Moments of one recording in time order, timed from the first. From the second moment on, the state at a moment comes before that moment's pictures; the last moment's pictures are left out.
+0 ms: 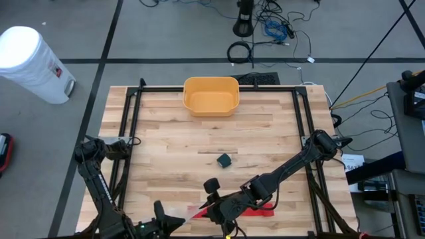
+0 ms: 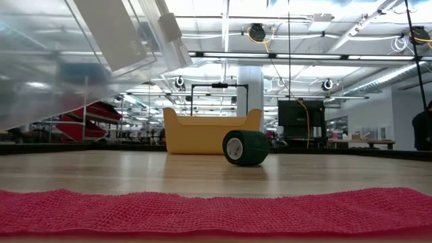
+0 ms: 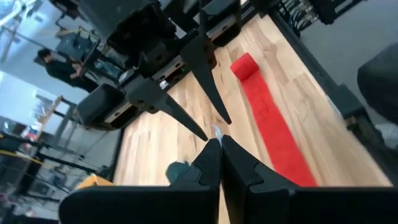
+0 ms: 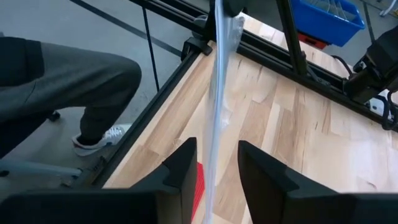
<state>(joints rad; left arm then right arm) -1.07 1.87 1.63 -0.77 -1.12 -0.20 0.56 1.98 1.67 -0.26 0.26 -0.08</state>
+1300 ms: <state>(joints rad) -1.07 1.87 1.63 -0.77 -1.10 -0.23 0.55 1.98 1.67 -0.26 0.26 -0.06</state>
